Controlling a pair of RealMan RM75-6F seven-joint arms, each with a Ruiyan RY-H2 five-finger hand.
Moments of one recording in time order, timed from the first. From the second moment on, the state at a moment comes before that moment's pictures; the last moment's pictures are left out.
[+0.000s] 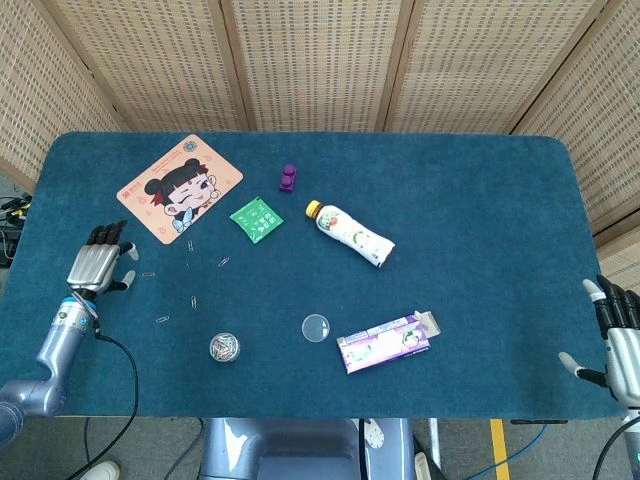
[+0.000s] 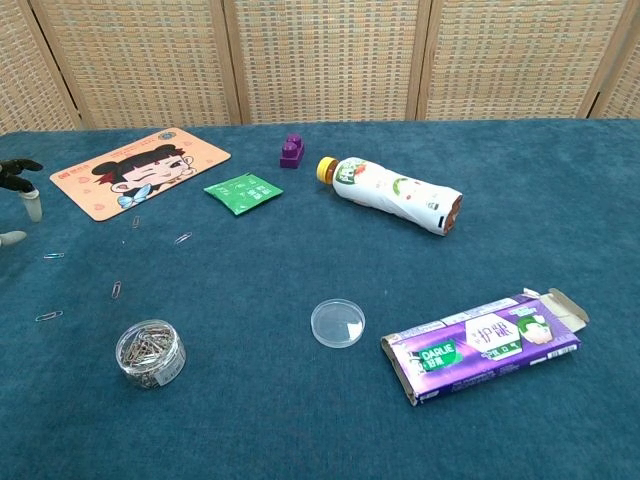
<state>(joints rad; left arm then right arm) -0.55 -1.56 -0.17 -0.87 1.28 0.84 -0.07 0.04 -1.01 0.10 -1.71 -1.44 1.49 -0.02</state>
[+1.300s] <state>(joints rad) -0.58 -1.66 -0.16 -0.78 1.22 0.79 -0.05 0.06 -1.00 0.10 -1.71 -1.44 1.46 0.01</state>
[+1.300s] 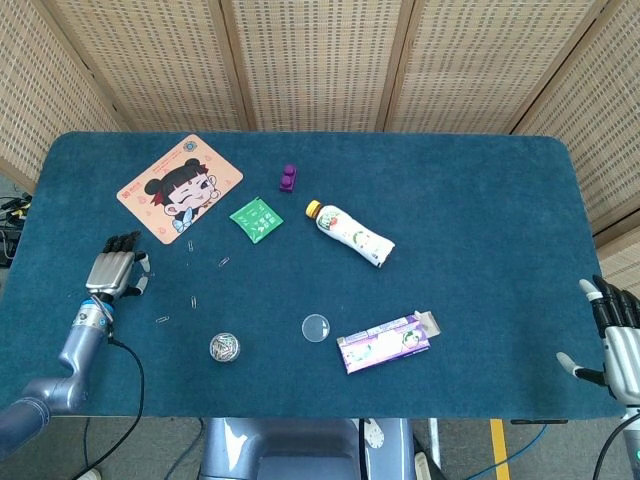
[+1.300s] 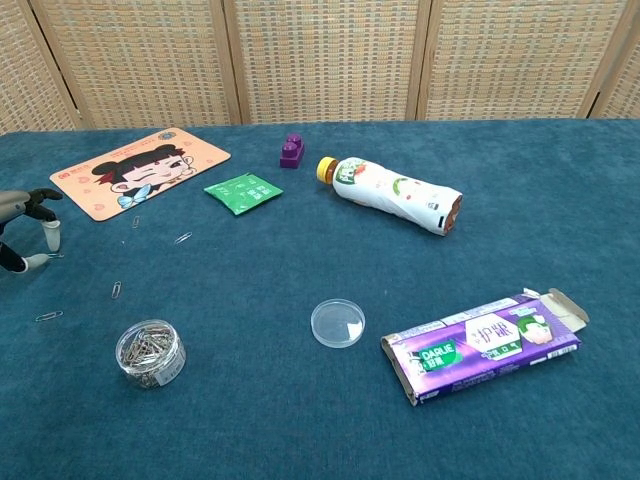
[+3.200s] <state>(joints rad) -0.59 -1.67 -0.16 -0.78 1.21 0.78 -0.01 0.06 -0.98 0.09 -1.71 -1.44 1.46 0.06</state>
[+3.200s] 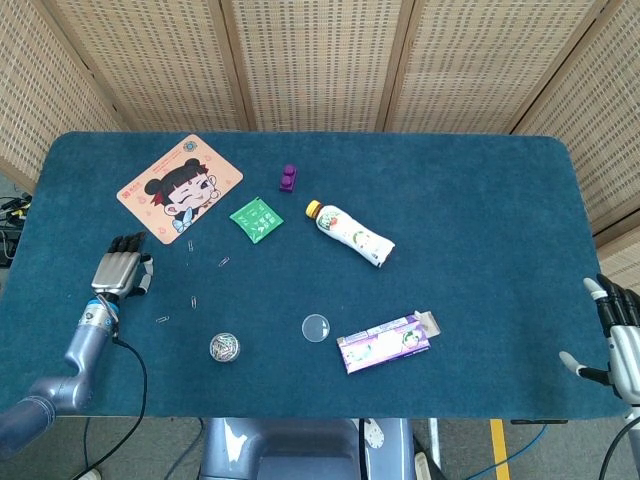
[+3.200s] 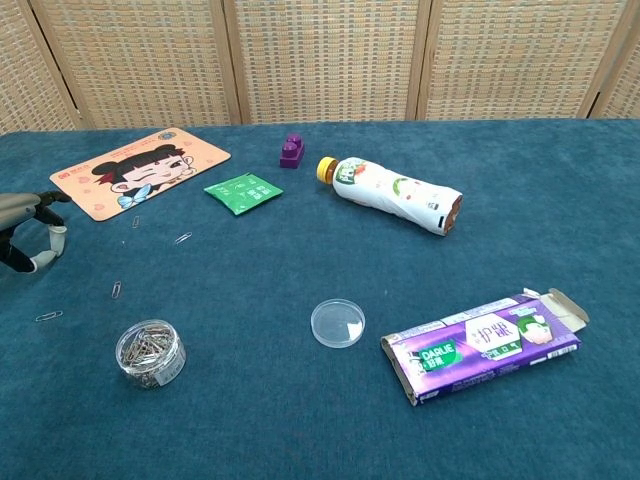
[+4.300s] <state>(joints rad) -0.54 -1.48 0.08 -1.41 1.73 1.17 0.03 0.05 -0.96 0.09 -1.71 -1.46 1.48 0.11</state>
